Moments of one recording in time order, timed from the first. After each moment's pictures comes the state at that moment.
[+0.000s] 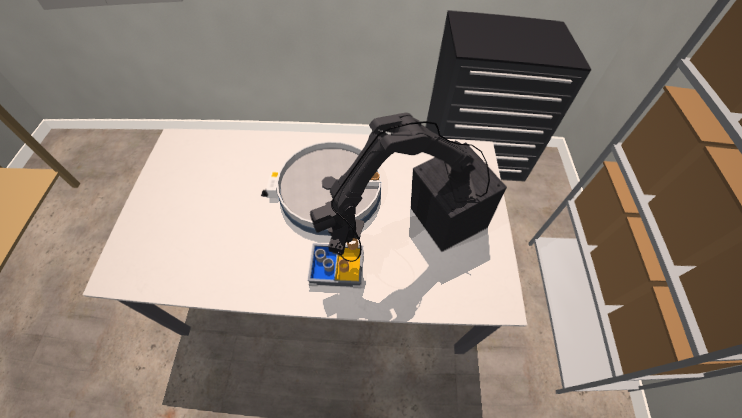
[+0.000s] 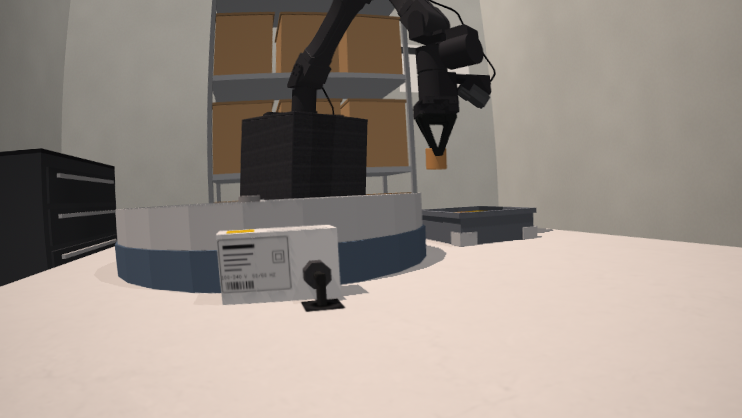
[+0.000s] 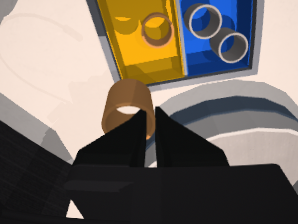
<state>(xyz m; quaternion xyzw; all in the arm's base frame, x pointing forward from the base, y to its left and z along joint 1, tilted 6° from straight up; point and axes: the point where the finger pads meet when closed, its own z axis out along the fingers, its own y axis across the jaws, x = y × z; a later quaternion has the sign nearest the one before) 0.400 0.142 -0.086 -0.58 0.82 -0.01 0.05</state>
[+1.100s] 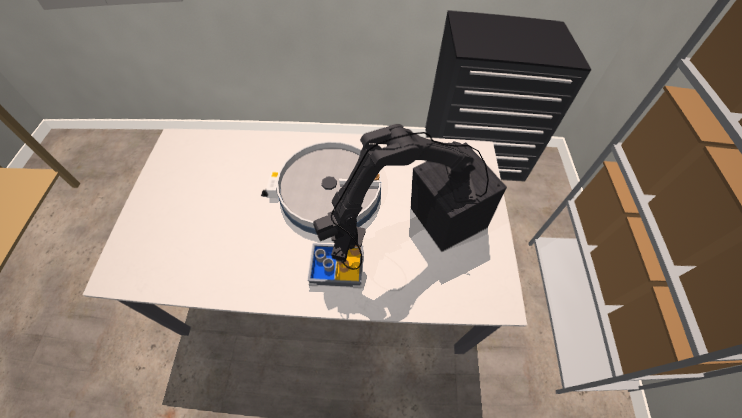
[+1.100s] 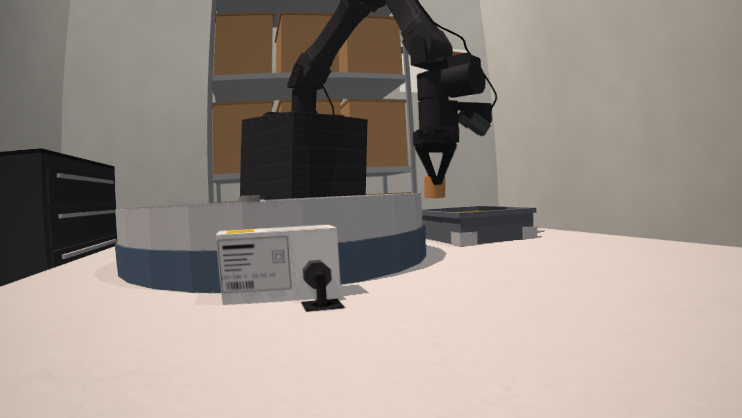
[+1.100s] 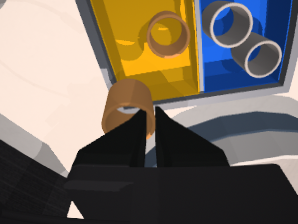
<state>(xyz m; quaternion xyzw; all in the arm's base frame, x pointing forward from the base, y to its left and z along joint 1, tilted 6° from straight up) 0.397 0.143 -0.138 -0.58 0.82 -0.01 0.03</state>
